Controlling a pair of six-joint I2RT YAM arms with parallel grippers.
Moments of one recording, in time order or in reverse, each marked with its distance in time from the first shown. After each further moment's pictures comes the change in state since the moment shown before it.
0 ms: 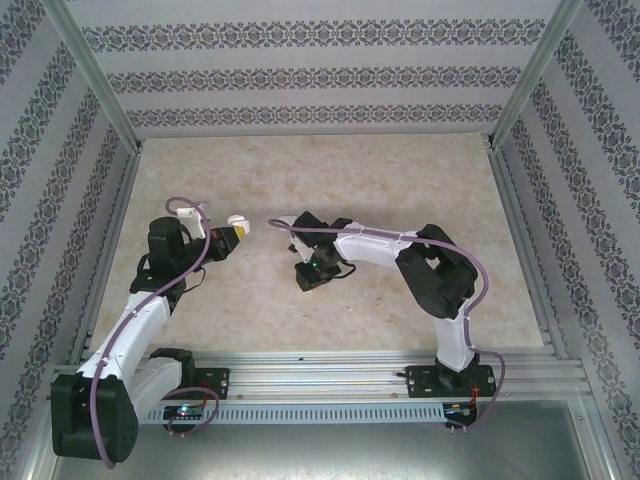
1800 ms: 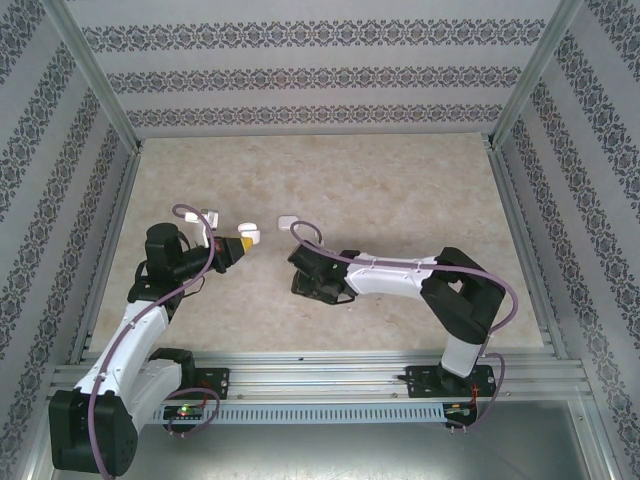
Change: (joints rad) left arm -0.001 -0.079 -0.033 -0.016 0.176 0.120; right arm 0.160 -0.210 -0.251 0.271 0.330 0.883
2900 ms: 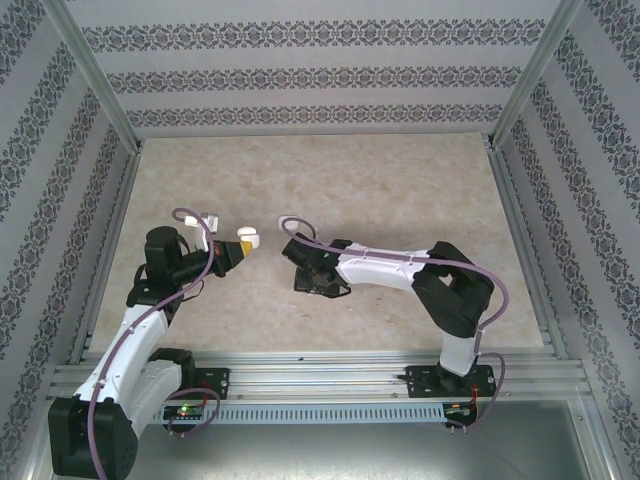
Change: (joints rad) left arm 0.000 -0.037 -0.016 -0.049 -0.004 0.012; right arm -0.007 0.079 0.124 -0.177 0.026 -0.094
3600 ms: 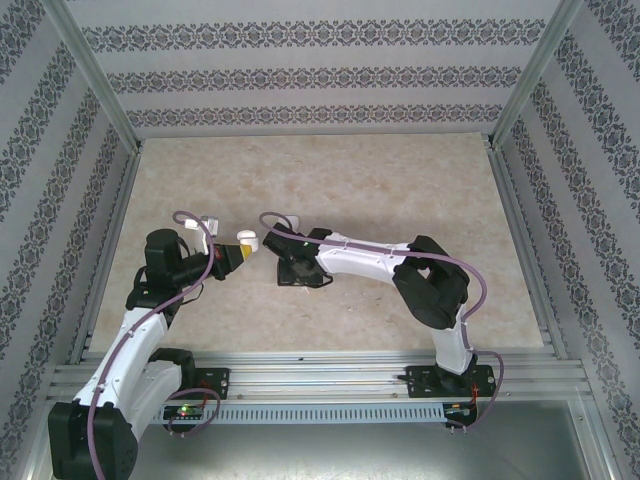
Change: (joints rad) left arm 0.000 -0.022 -0.010 -0.035 -0.010 0.018; right arm 0.010 0.127 0.246 -0.123 -0.017 -0.137
